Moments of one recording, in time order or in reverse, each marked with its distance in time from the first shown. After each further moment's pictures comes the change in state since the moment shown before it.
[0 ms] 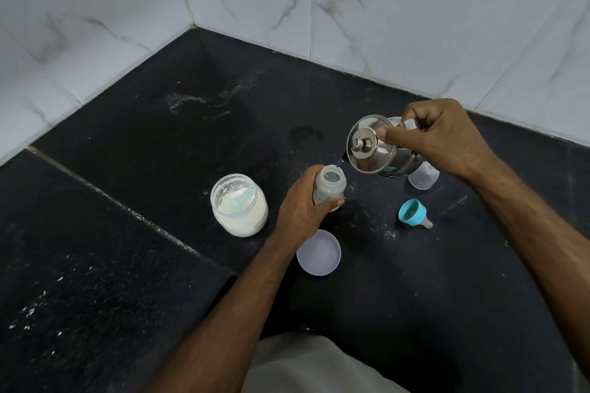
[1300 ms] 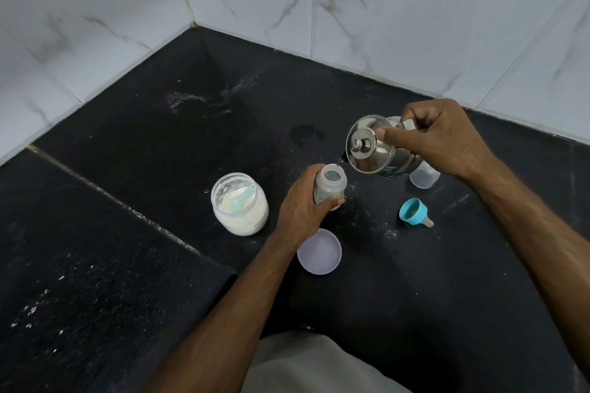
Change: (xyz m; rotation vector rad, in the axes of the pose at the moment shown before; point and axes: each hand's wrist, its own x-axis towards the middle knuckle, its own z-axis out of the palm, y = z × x) left_hand -0.001 -0.002 -0.001 -0.014 0.005 0.014; right_hand -0.001 -0.001 0.003 -0.003 -0.003 -0.001
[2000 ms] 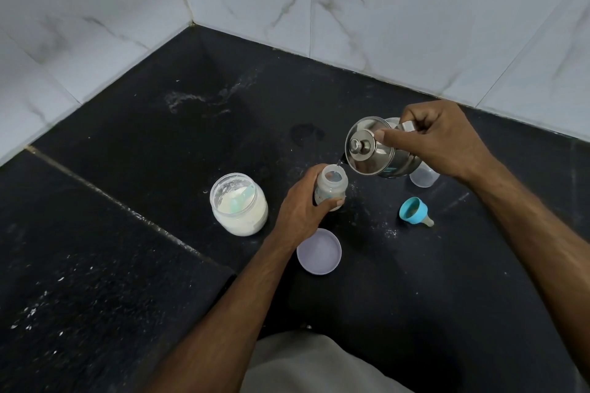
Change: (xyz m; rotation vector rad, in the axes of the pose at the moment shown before) left_hand -0.002 -0.003 -0.002 -0.007 -0.056 0.014; right_hand -0.001 0.006 0.000 0.026 -0.020 0.011
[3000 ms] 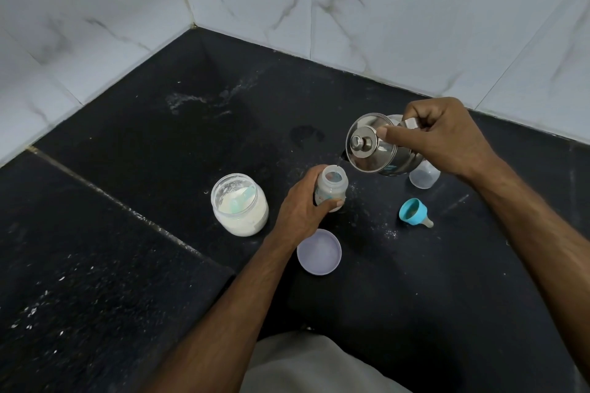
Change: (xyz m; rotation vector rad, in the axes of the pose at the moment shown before) left_hand 0.003 -0.003 0.000 0.002 -0.009 -0.012; right_hand 0.000 -0.007 -0.003 -0.012 0.035 -0.027
